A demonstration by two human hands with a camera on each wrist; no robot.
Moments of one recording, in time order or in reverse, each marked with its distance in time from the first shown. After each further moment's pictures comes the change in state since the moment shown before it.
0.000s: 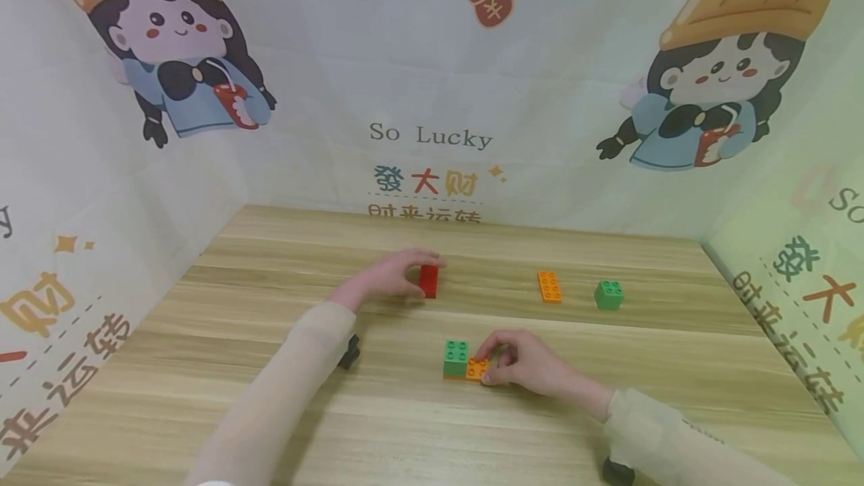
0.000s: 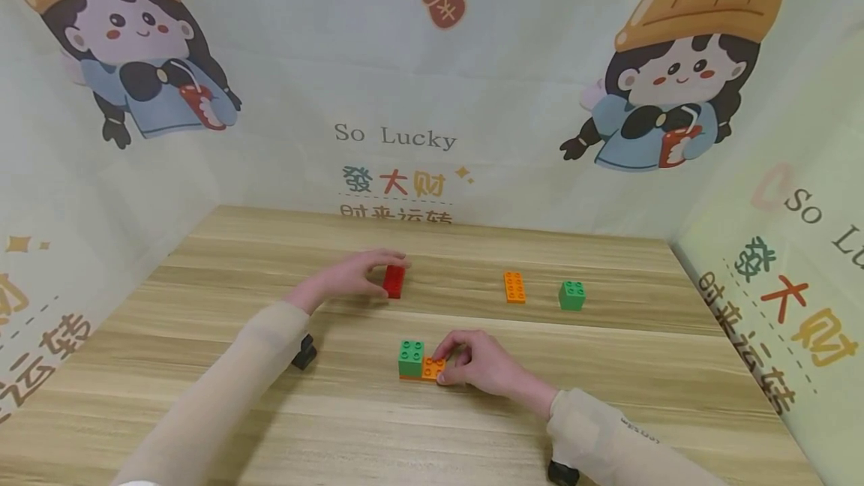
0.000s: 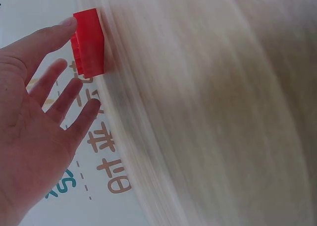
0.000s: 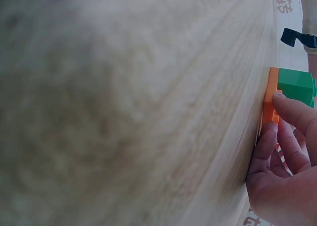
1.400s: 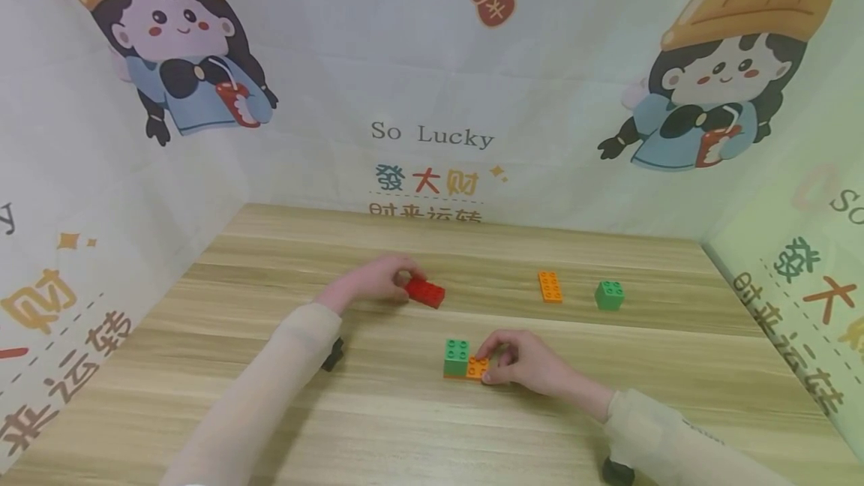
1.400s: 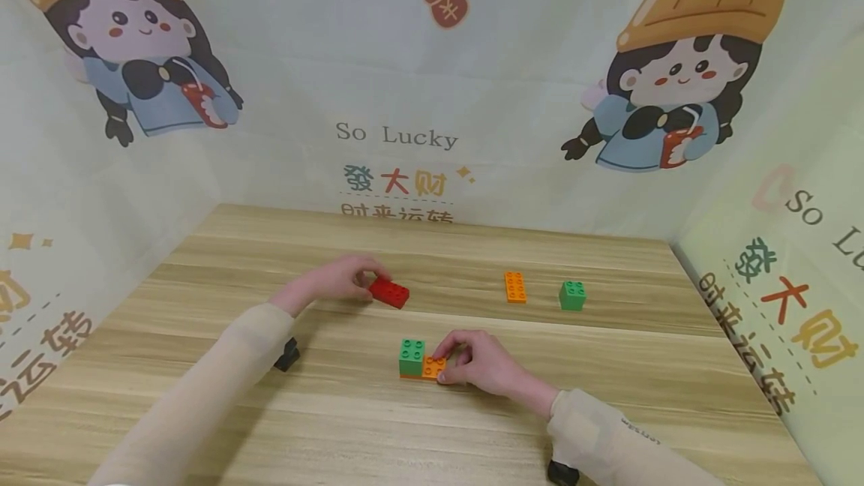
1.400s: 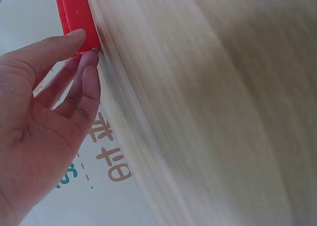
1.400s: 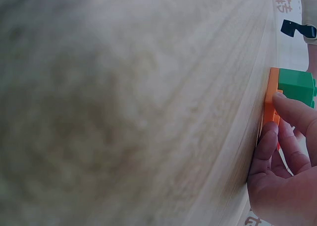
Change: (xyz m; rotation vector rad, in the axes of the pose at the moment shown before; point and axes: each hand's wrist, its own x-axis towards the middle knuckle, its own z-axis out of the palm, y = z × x) left_hand -0.016 -0.013 -0.005 0.038 -0.036 -0.052; right_hand -0.002 0.000 0.000 0.007 0.003 -0.017
